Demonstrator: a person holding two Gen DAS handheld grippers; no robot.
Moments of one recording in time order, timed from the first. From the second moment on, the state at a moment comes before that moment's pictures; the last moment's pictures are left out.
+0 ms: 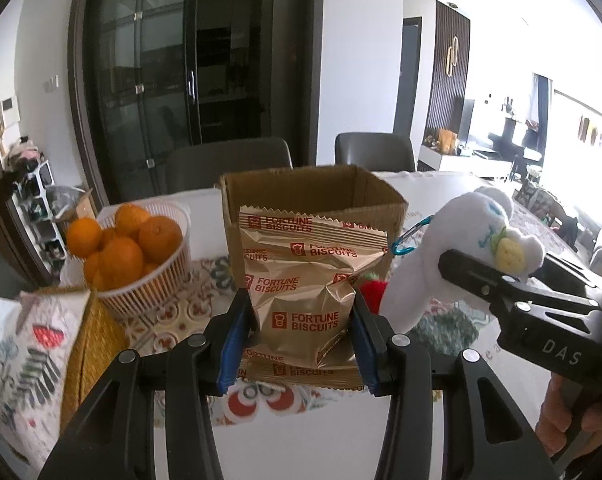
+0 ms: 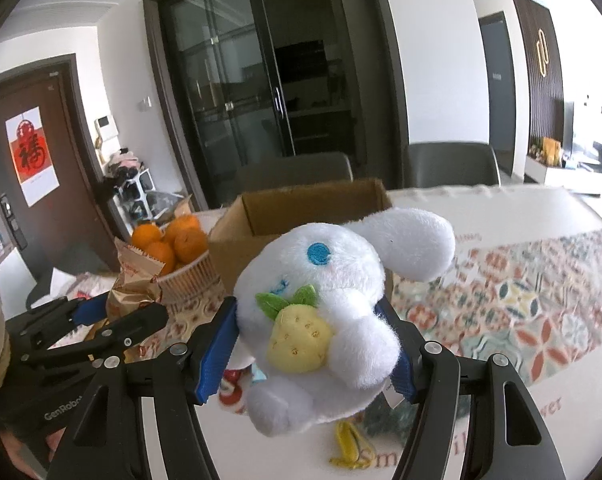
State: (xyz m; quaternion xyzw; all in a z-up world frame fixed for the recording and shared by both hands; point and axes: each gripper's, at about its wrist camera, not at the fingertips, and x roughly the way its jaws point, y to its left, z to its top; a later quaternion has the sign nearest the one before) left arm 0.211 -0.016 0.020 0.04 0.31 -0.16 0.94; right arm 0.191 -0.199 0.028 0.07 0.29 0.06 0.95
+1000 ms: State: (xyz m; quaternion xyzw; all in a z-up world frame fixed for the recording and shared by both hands) left arm 0.290 -0.029 0.074 0.05 0.35 -0.17 0.92; right arm 0.266 -0.210 0.092 0.06 0.30 0.06 0.95
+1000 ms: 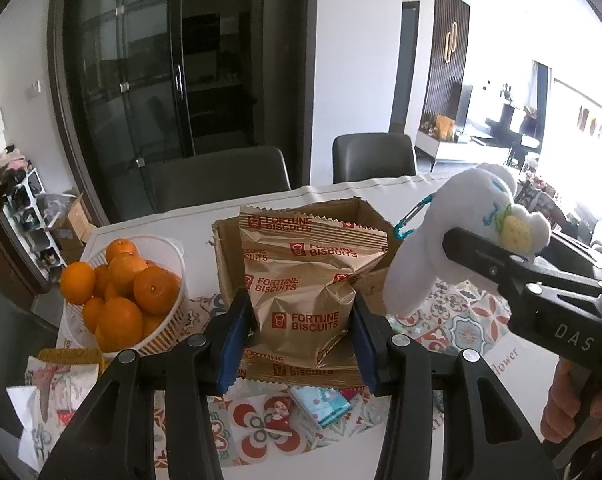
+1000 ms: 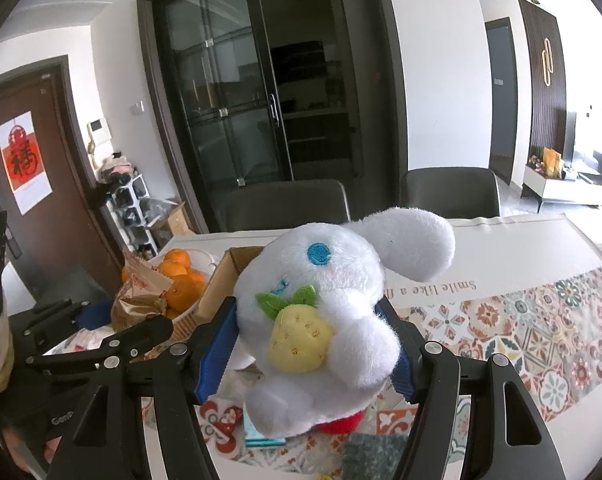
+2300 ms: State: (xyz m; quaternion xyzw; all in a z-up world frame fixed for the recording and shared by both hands) left arm 0.470 -0.051 0.002 0.04 0.51 -0.18 0.84; right arm 0.464 -0.221 0.008 0.11 0.50 0.09 0.85
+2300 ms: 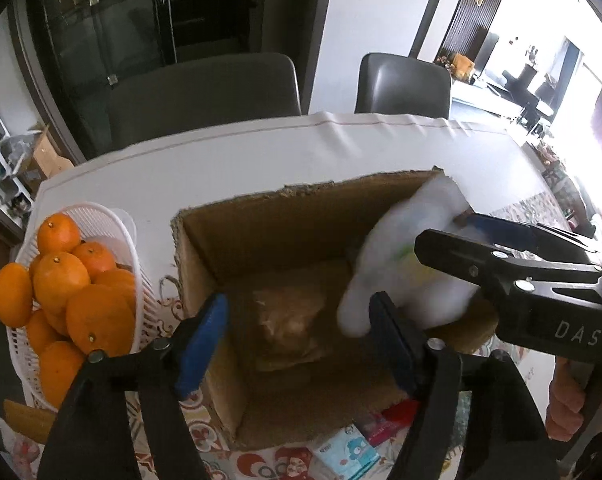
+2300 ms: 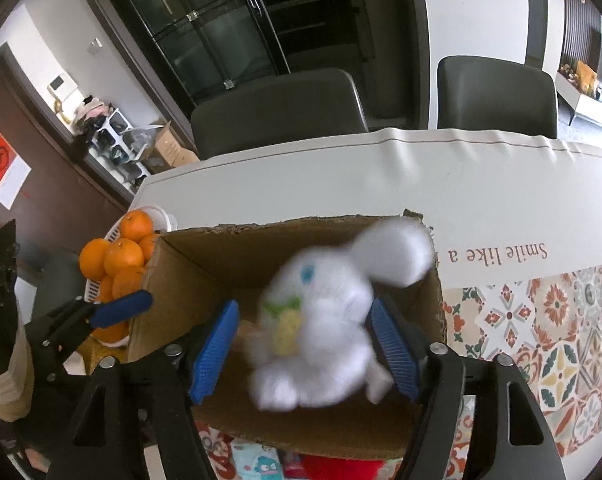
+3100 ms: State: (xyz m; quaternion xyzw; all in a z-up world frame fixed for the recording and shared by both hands) left arm 0.389 -0.036 0.046 0.06 0.46 -0.13 0.88; right arm 0.389 -0.226 0.050 0.07 0.47 0.04 0.88
